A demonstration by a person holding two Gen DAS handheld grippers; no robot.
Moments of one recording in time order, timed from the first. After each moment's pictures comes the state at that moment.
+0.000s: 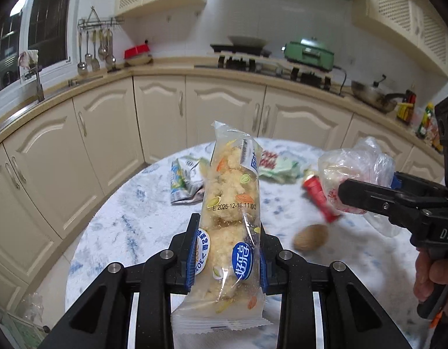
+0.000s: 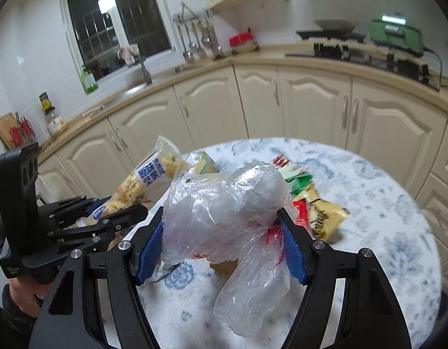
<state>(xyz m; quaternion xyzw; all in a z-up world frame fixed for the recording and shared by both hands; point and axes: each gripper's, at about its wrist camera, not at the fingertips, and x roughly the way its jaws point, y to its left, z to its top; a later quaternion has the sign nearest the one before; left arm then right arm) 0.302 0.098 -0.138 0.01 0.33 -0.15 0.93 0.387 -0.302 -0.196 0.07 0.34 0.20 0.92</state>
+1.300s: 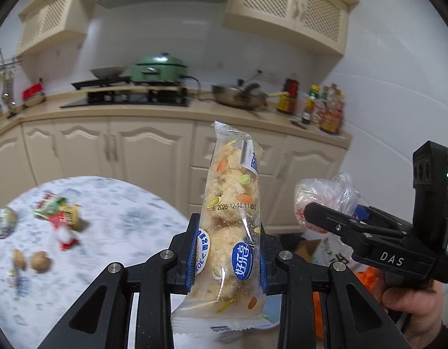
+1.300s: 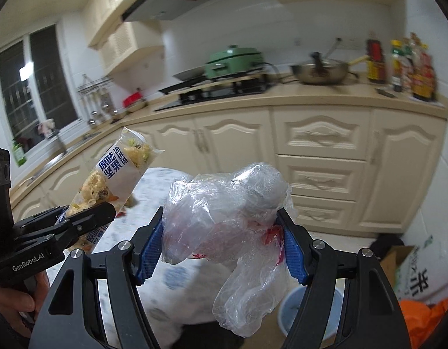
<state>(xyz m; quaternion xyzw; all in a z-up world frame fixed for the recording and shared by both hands) 0.183 -0.172 -0.095 0.03 0.29 -0.38 0.88 0.156 -0.579 -0.155 0.15 0.27 -0.06 0.95</state>
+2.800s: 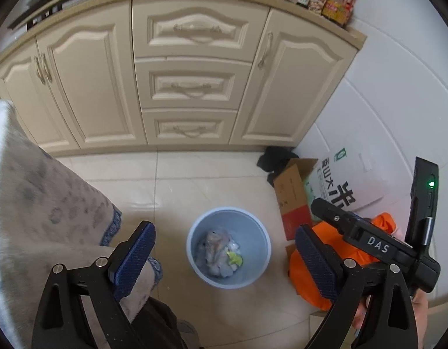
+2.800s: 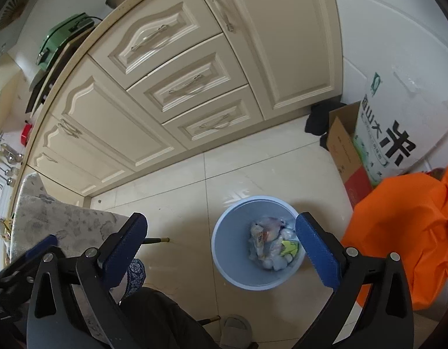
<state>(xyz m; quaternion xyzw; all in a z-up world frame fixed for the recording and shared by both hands) 0.332 -0.495 -0.239 0.13 0.48 -0.37 0.79 0.103 -0.783 -0.372 0.37 0.39 -0.24 0.81</state>
